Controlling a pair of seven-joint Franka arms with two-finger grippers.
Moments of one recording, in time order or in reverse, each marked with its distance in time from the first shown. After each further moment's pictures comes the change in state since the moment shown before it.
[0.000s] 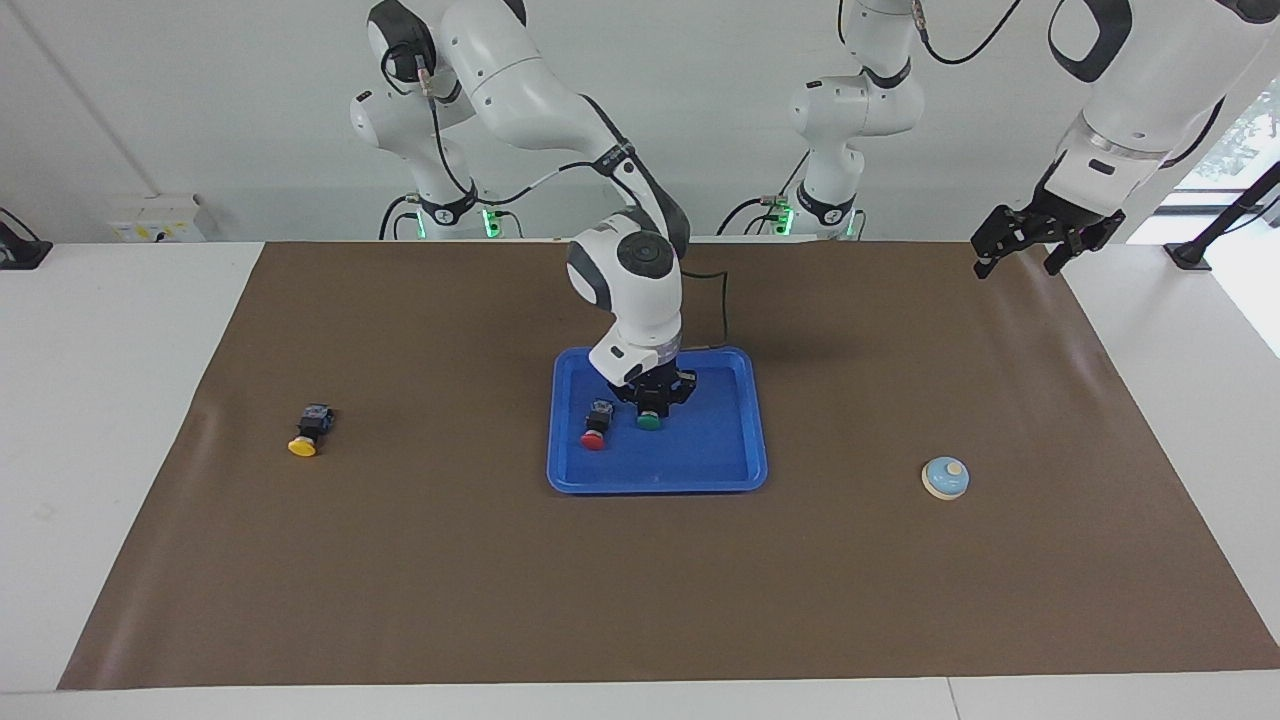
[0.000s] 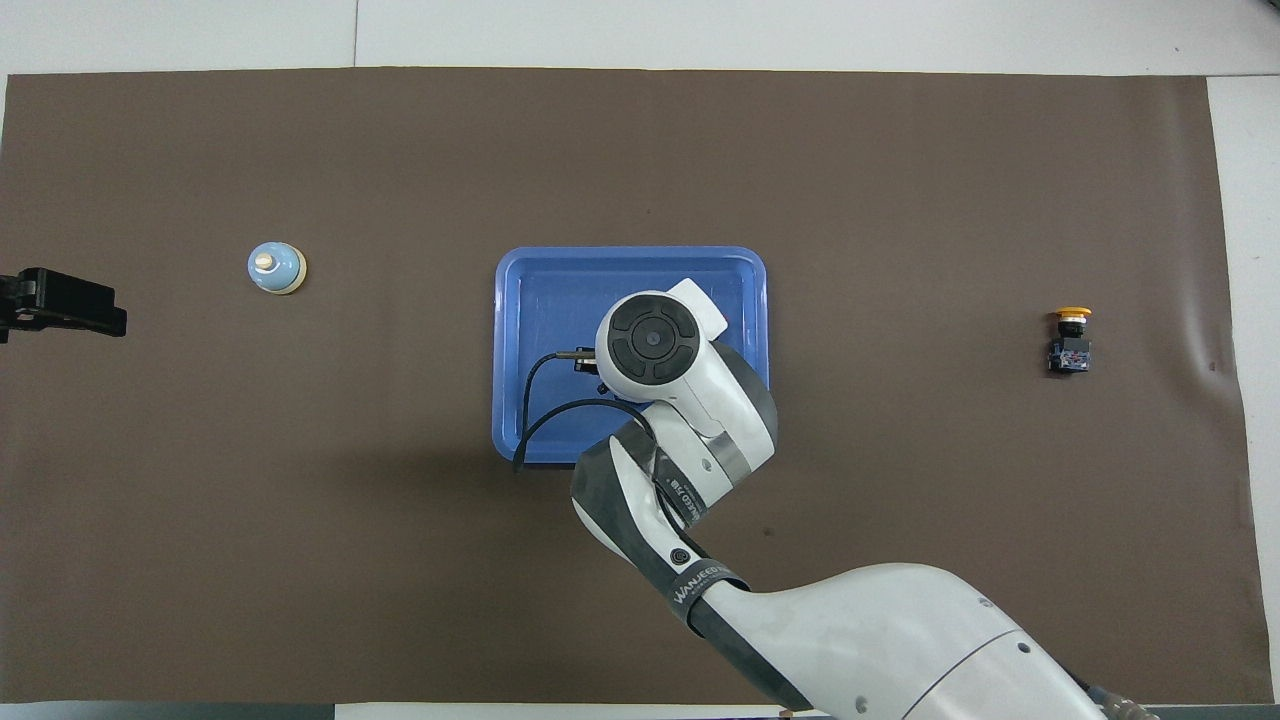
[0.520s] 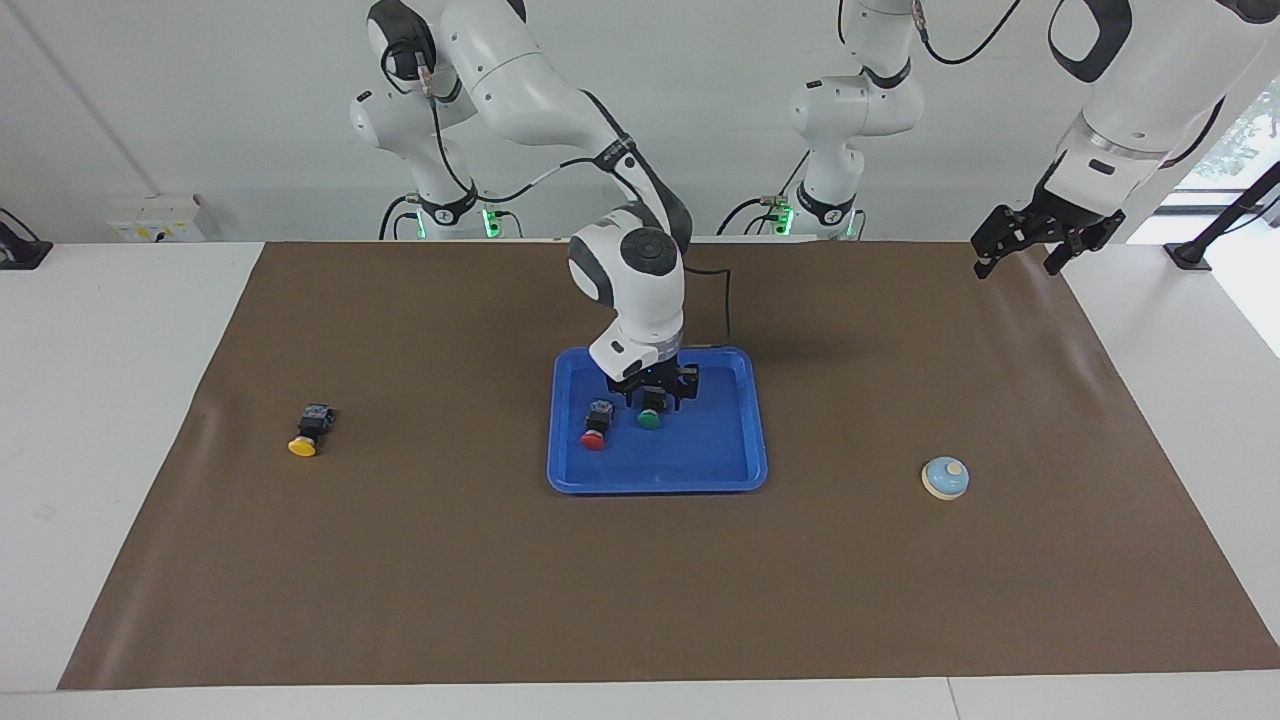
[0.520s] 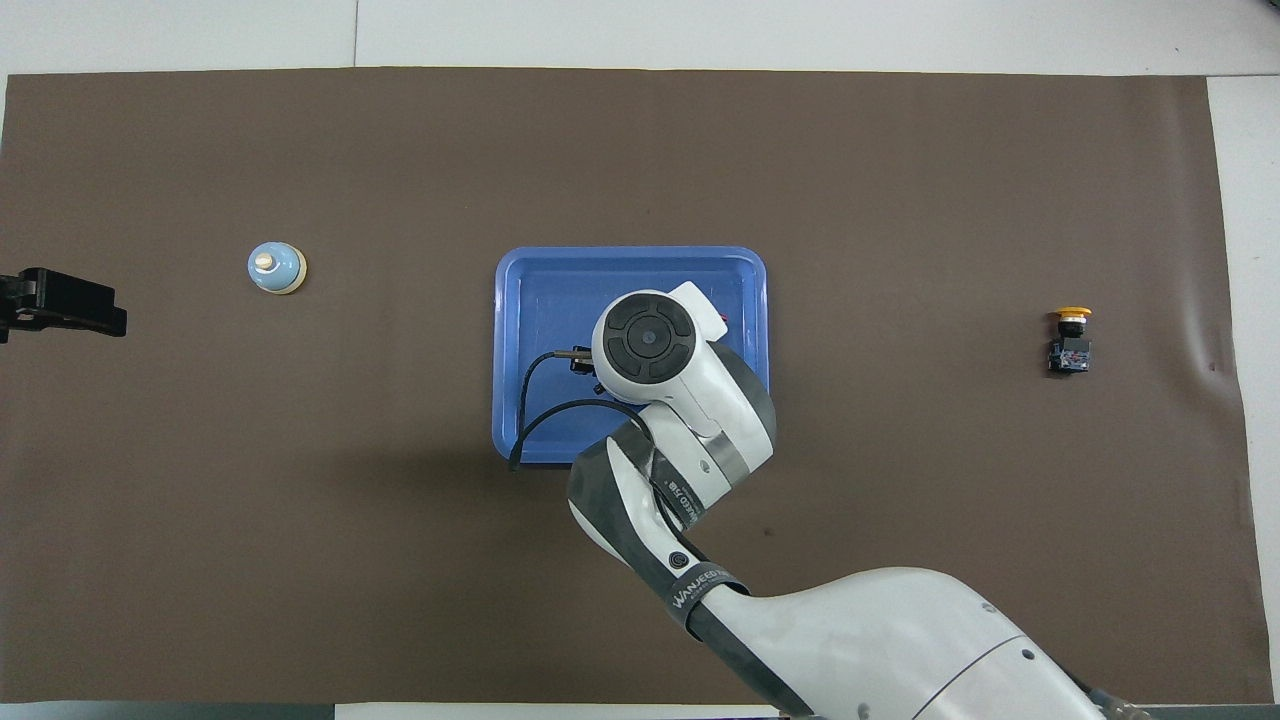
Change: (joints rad) left arm 0.000 0.000 0.000 0.000 0.000 0.000 0.000; right arm -0.011 -0.033 -0.021 0.074 0.002 -0.149 0.047
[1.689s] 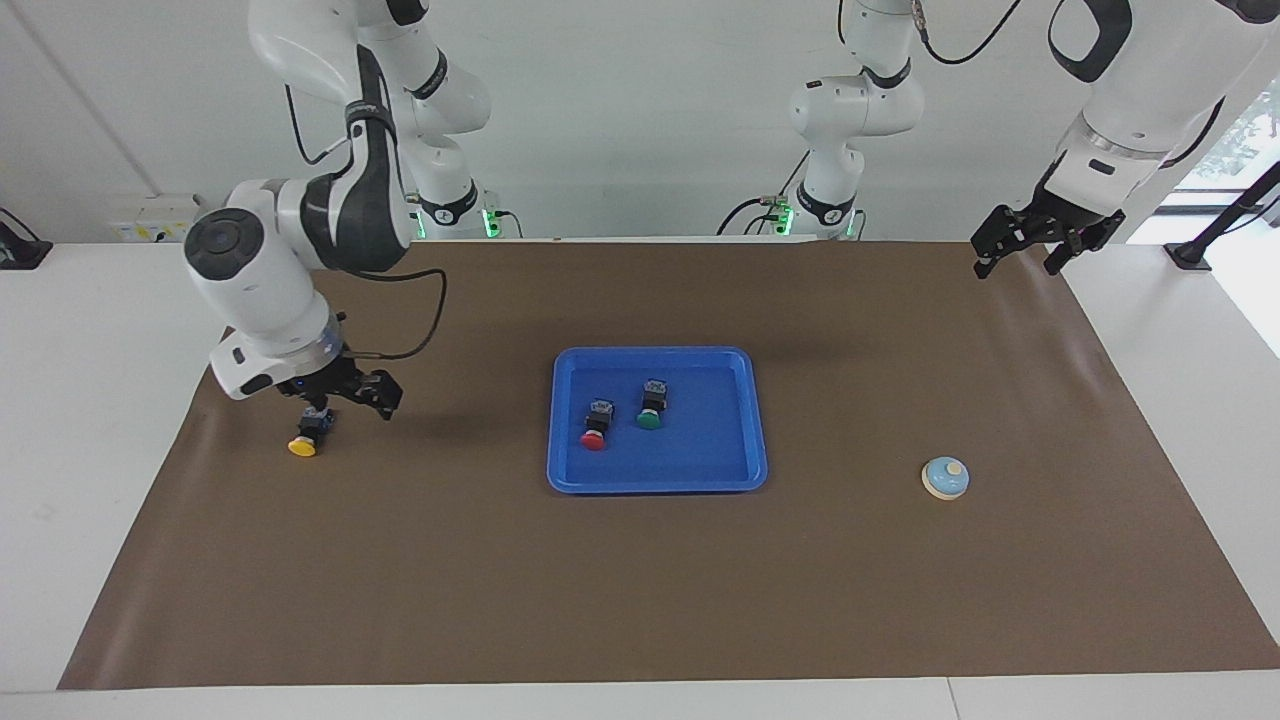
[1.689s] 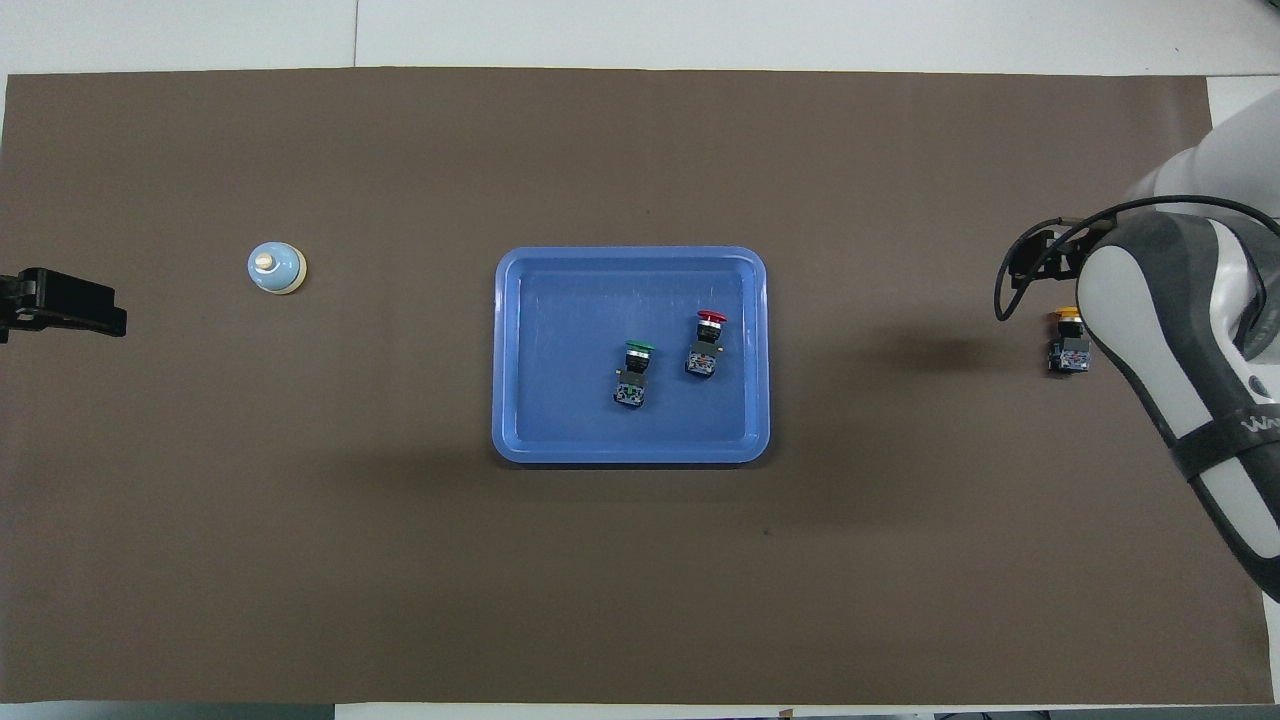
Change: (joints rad) left arm 0.000 0.000 0.000 0.000 0.000 0.000 0.000; right arm -0.691 -0.217 -0.017 -0.109 -0.050 -0.194 -0.705
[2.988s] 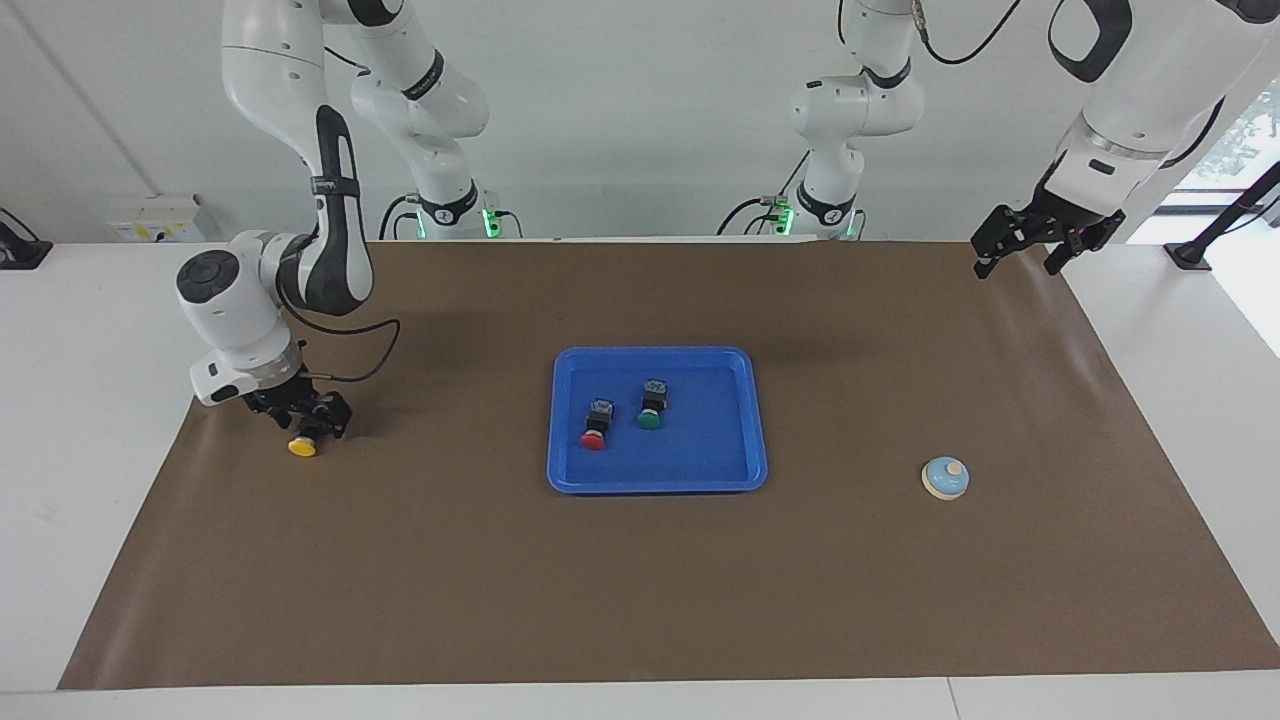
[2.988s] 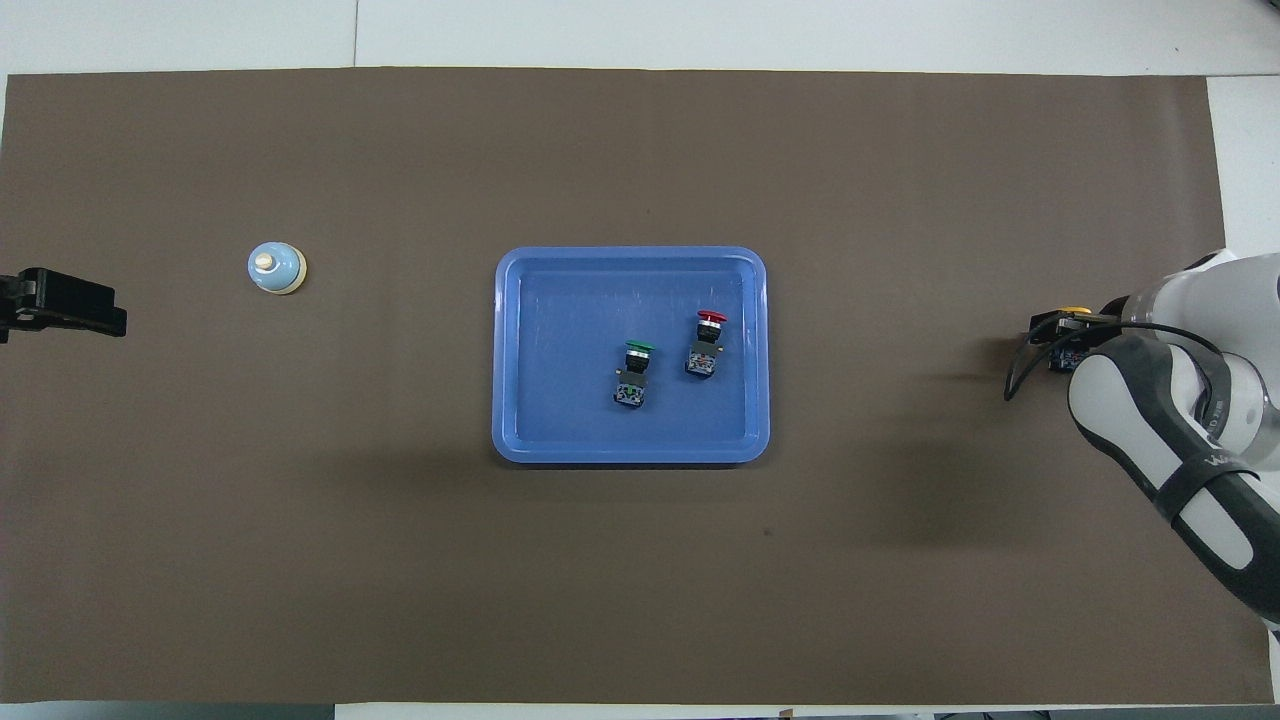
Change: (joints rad) left arm 0.000 0.000 0.000 0.000 0.000 0.000 0.000; right arm -0.127 -0.002 0.005 -0.362 -0.004 0.472 -0.081
